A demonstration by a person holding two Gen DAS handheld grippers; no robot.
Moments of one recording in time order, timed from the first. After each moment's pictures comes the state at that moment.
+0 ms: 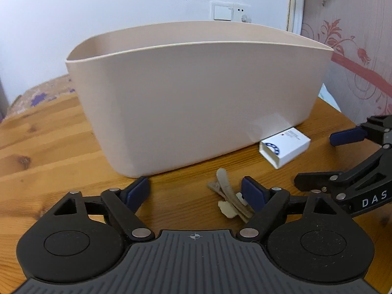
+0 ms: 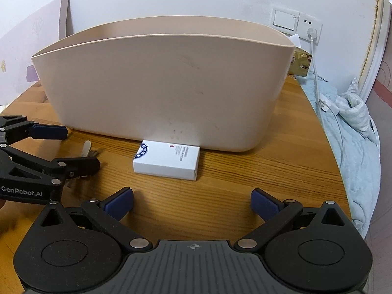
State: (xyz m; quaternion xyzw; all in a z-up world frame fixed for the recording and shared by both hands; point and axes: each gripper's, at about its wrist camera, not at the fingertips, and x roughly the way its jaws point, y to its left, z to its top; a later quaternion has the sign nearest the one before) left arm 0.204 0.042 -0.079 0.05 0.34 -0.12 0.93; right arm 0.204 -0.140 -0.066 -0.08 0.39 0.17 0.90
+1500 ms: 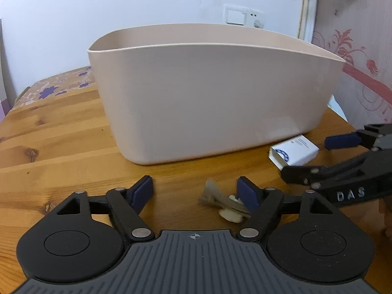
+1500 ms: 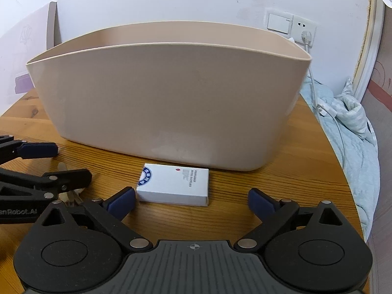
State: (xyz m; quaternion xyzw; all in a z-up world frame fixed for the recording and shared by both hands) left arm 0.201 0.047 -0.082 0.03 0.34 -0.10 0.93; right arm 0.227 -0.123 -0.067 -0.06 0.37 0.14 0.91
